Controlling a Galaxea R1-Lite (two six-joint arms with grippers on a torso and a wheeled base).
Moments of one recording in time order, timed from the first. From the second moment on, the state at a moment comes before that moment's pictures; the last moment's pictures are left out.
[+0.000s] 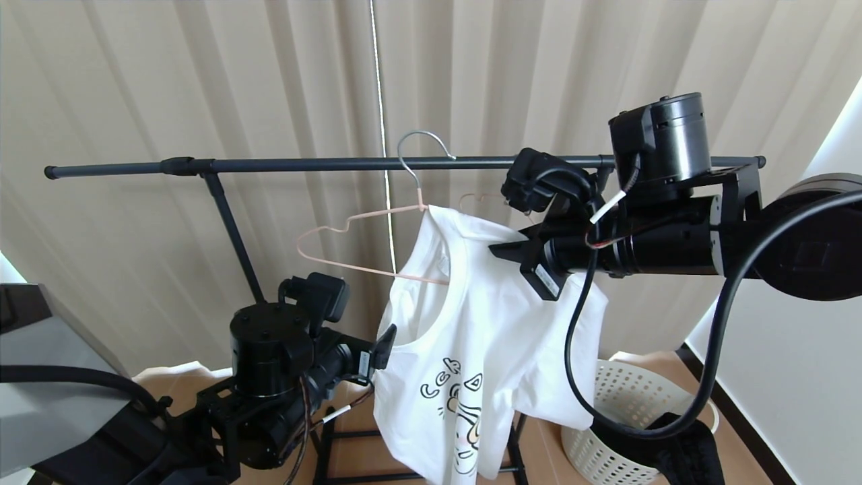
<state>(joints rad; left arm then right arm) -0.61 1.94 -0.48 -1.19 0.35 0.04 0.60 1.79 -1.34 0.04 0.09 -0.50</state>
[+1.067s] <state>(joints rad) -0.62 2.01 -0.49 -1.22 0.37 0.04 0.62 1.71 -1.30 0.04 0.09 -0.50</state>
